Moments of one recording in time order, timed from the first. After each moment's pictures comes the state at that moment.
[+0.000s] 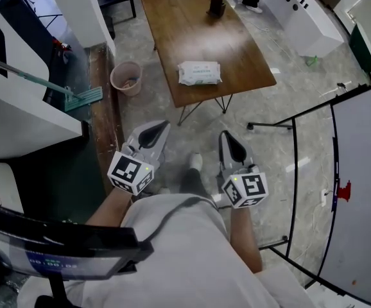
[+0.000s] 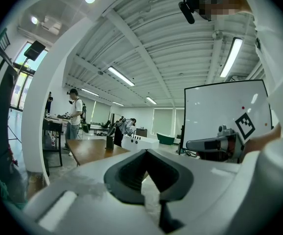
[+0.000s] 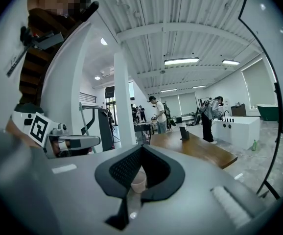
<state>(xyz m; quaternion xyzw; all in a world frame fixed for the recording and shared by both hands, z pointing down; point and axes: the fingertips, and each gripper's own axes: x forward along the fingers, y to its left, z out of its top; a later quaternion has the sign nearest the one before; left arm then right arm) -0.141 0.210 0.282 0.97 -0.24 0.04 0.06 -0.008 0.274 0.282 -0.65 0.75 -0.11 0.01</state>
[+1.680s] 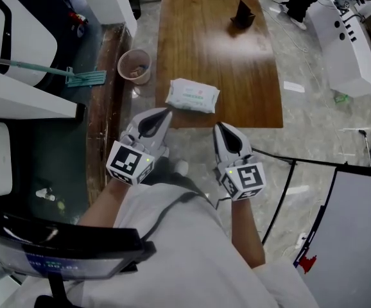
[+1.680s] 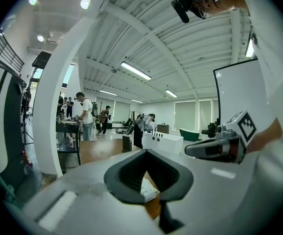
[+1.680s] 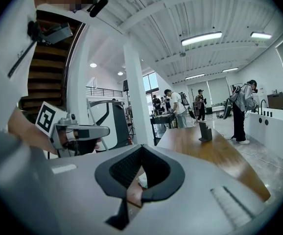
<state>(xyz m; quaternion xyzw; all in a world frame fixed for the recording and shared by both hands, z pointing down) 0.006 0.052 0.293 0.92 -0.37 0.07 0.05 0.124 0.080 0.313 -0.49 0.86 -0.13 -0.04</state>
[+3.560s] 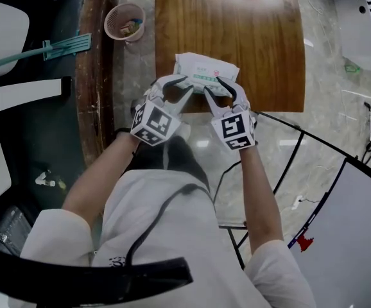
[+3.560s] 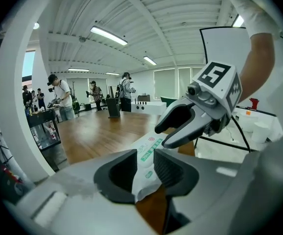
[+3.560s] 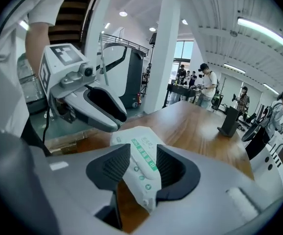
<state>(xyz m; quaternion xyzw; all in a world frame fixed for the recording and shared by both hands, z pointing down) 0.025 -0.042 0.497 0.93 -0.25 0.26 0.04 0.070 -0.043 0.498 -0.39 0.86 -0.05 -0.33</state>
